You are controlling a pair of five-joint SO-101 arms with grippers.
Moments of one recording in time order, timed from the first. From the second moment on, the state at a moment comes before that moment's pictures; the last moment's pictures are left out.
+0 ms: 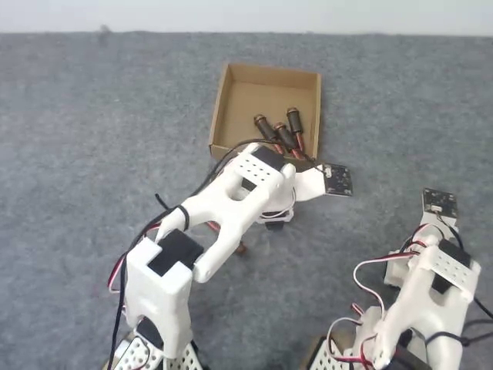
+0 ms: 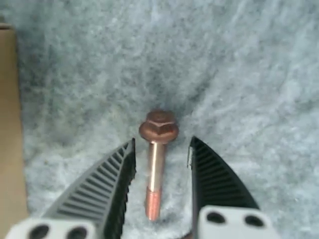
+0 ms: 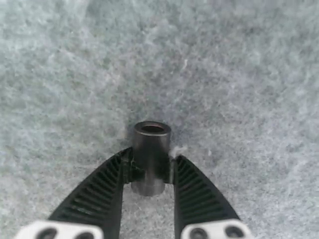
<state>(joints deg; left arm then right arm) 29.7 22.9 8.0 69.3 -45.6 32.0 -33.8 68.3 57.8 21.3</state>
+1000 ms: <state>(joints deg) 30.8 35.6 -7.6 83.7 -34.6 32.0 -33.8 68.3 57.8 23.0</state>
